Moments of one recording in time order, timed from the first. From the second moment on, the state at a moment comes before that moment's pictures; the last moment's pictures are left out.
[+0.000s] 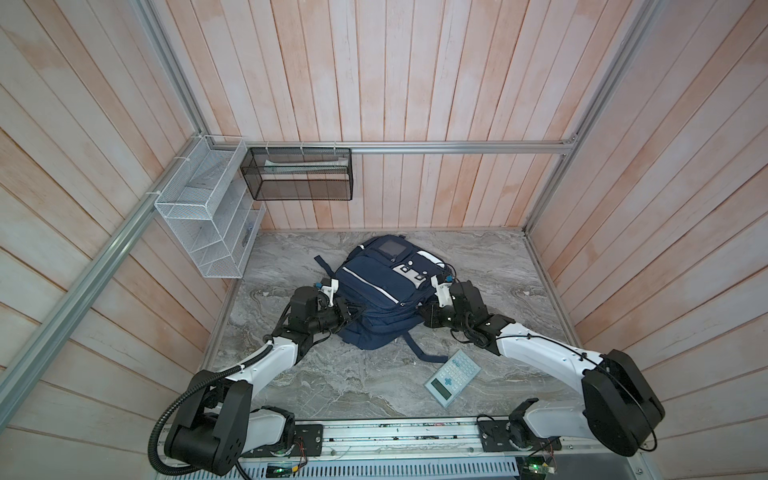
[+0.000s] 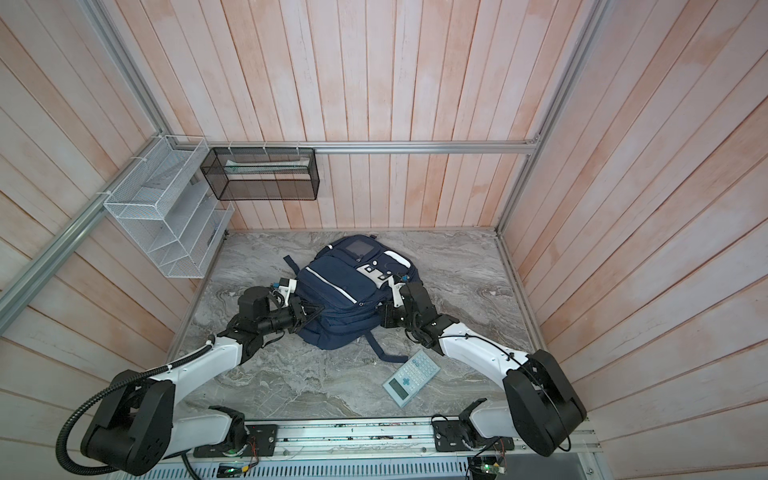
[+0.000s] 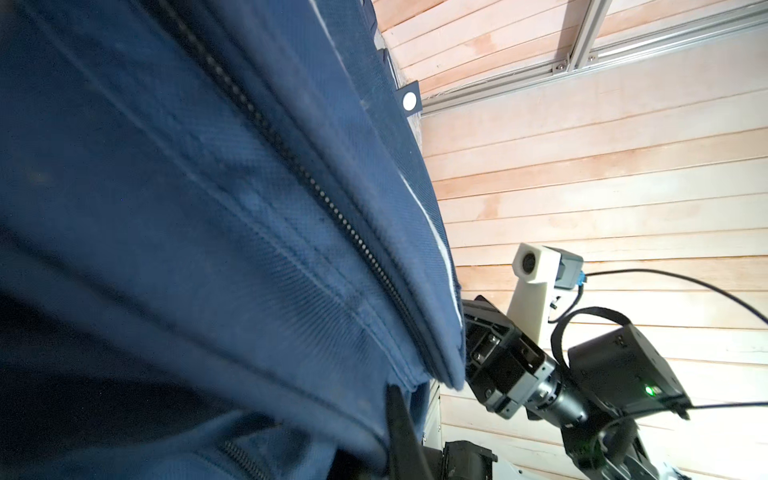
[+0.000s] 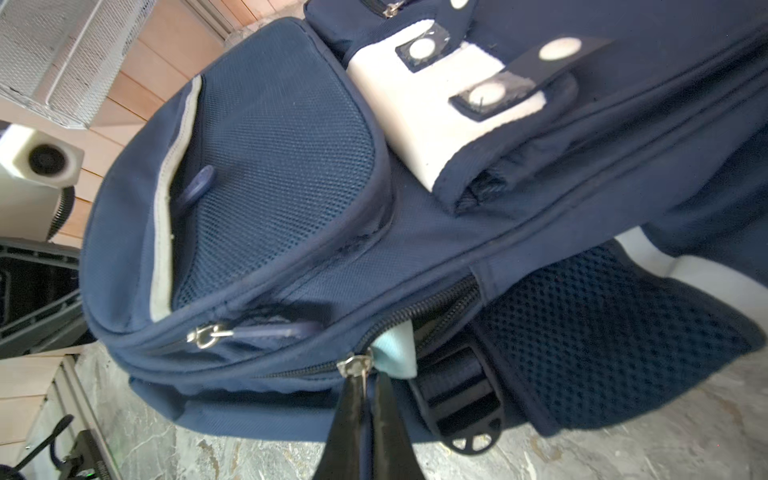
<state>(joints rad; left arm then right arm) -0.27 1.28 0.53 0.31 0.71 -0.98 0.58 1.34 0.70 0.01 -0.19 0.52</state>
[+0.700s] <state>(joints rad) -0.26 1.28 0.50 0.33 0.70 -0.98 0.51 1.49 0.75 0.11 -0.38 0.50</state>
